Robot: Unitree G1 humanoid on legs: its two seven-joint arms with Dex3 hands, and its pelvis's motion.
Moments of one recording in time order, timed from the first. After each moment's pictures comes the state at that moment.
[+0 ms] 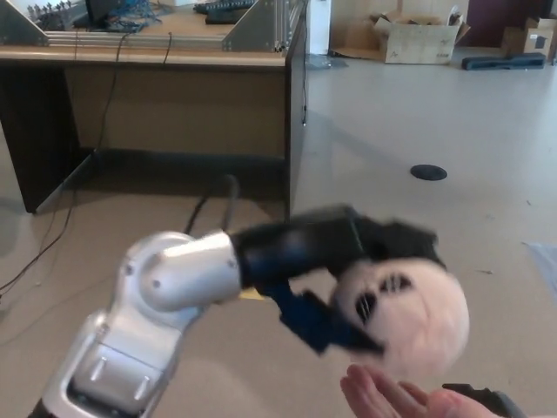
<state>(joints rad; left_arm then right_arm) -0.83 0.28 -0.17 -0.21 0.12 0.20 -0.79 -0.59 -0.32 0.15 1.09 -0.33 -0.43 -0.15</state>
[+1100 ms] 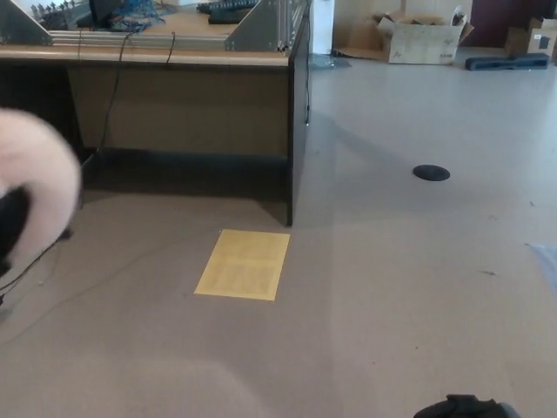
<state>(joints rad) -0.55 0.22 0.84 -0.22 -0.44 0.68 -0.59 -0.54 -0.31 0.15 1.09 -0.33 -0.44 -0.20</state>
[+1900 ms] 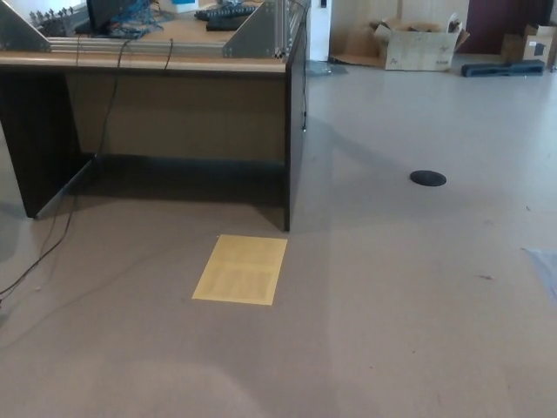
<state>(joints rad) -0.08 0.29 0.91 0.17 -0.73 0.91 -0.59 -0.44 -0.32 0.14 1.08 -0.33 -0.47 -0.23</state>
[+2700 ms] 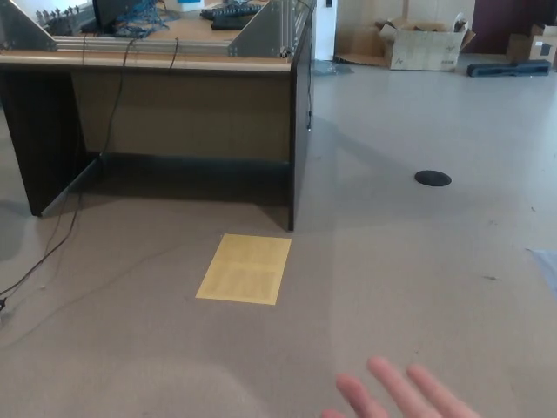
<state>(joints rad) -0.23 0.52 0.80 0.15 -0.83 0.82 -0.54 -0.45 -0.32 0.15 1.08 -0.33 -0.47 -0.24</state>
